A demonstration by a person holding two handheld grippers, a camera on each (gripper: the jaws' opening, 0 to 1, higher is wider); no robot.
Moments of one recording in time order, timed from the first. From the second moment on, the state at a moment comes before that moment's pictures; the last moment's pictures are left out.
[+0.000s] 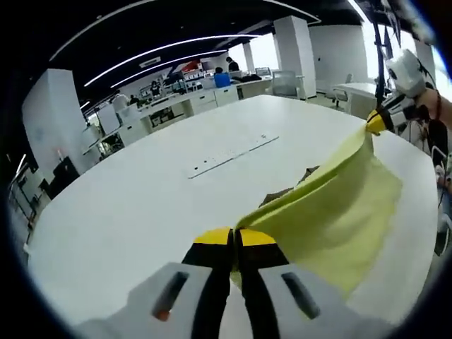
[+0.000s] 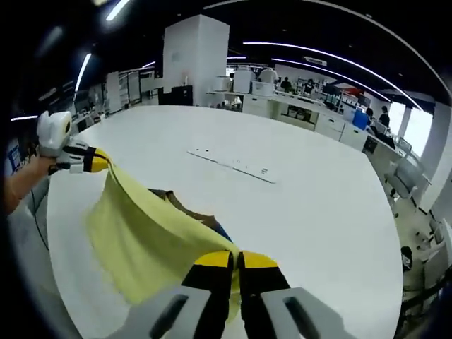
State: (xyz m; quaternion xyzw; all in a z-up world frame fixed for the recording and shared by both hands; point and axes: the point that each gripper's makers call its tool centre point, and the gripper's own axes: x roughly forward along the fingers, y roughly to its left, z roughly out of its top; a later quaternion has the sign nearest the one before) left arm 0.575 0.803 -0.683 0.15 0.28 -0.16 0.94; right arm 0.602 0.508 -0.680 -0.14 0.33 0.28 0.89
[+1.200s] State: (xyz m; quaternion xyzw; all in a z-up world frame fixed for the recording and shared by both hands) left arm 0.617 0.815 -0.761 0.17 0.33 -0.15 0.92; right arm 0.643 0.506 -0.770 -0.16 0.39 0.28 0.86
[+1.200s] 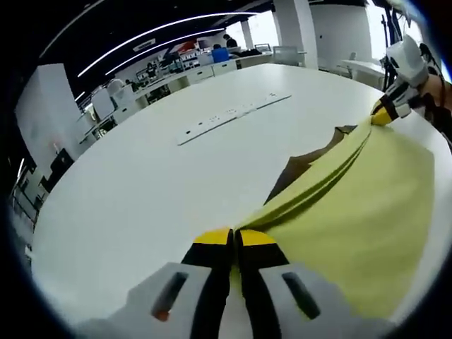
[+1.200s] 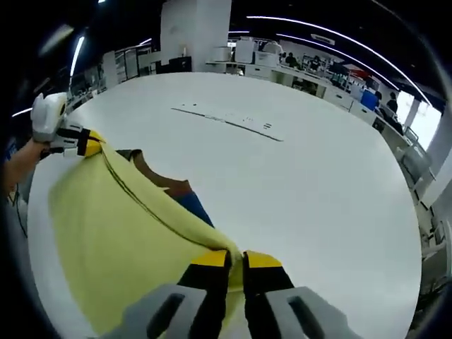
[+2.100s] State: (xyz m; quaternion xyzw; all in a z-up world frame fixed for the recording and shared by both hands) left arm 0.630 0.829 -0.762 0.16 0.32 -0.14 0.92; right arm 0.667 0.498 -0.768 -0.16 0.36 0.26 0.88
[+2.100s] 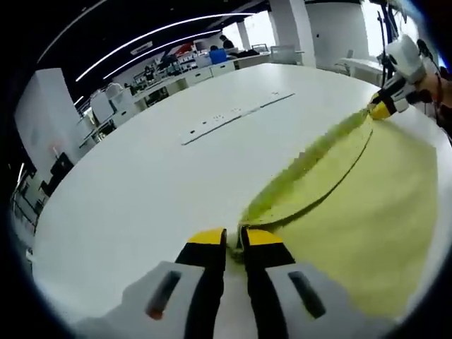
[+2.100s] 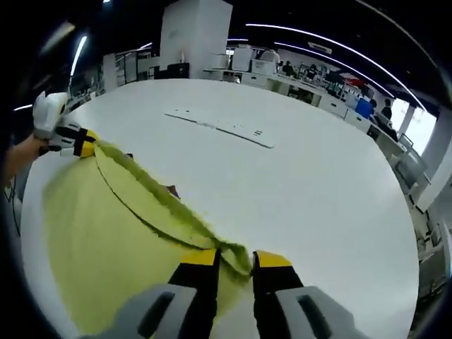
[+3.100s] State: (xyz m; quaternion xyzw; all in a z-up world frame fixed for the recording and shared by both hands) left arm 0.575 0.844 -0.726 0.02 0.30 -0.15 0.94; right arm 0.610 0.511 -0.740 -0.01 0.38 0.28 0.88
